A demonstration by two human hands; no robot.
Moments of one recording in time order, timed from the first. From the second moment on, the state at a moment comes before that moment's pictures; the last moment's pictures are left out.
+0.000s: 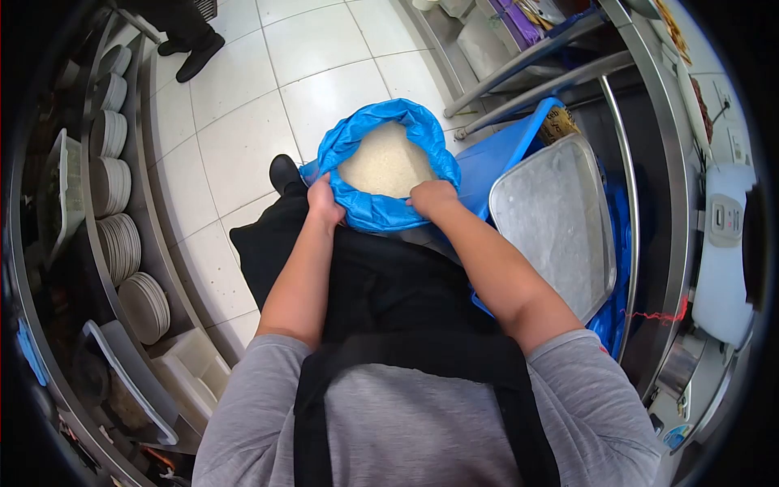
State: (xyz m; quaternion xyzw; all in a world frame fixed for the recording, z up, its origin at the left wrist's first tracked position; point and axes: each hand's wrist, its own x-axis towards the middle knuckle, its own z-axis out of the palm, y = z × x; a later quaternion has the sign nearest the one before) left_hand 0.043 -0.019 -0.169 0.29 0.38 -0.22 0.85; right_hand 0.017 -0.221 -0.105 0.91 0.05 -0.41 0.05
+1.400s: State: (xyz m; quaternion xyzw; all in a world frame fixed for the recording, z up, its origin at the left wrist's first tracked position) left_hand 0.040 -0.038 -0.138 0.75 0.22 -0.16 0.60; right_hand 0.163 -0.412 0.238 0.86 -0.03 0.51 -0.08
